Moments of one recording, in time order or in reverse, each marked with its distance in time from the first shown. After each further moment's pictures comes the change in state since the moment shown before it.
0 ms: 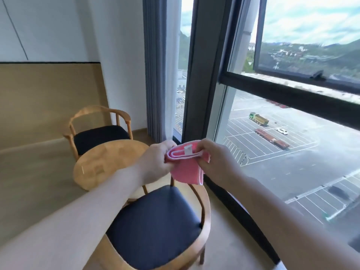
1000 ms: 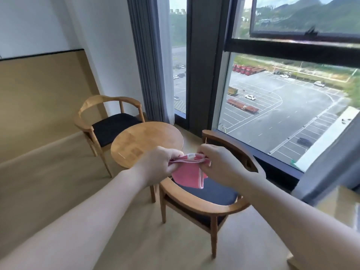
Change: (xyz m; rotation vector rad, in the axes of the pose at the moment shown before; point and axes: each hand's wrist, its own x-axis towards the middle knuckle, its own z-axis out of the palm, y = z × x) left_hand -0.234 -0.185 -0.248 0.144 -0.355 0.192; right_hand -0.050 -0.267 0.286 -0.248 -0.108 0.169
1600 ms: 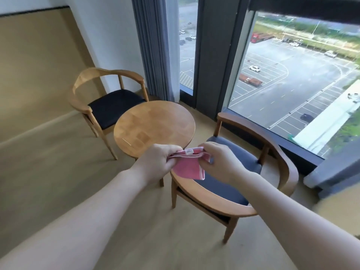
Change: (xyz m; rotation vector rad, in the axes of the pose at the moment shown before) left_hand 0.032 -0.146 -0.011 -0.128 -0.001 -0.095; right_hand 0.111 0.033 0.115 0.120 -0.047 0.100
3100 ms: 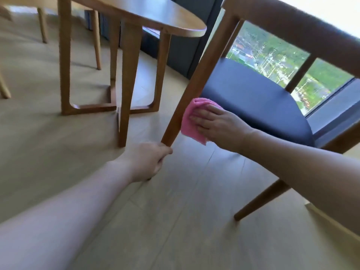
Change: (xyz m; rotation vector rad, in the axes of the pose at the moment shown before) left_hand -0.069 -0.569 0.450 0.243 -0.041 0.345; right_hand -0.019 0.299 0.504 -1.449 -0.344 -0.453
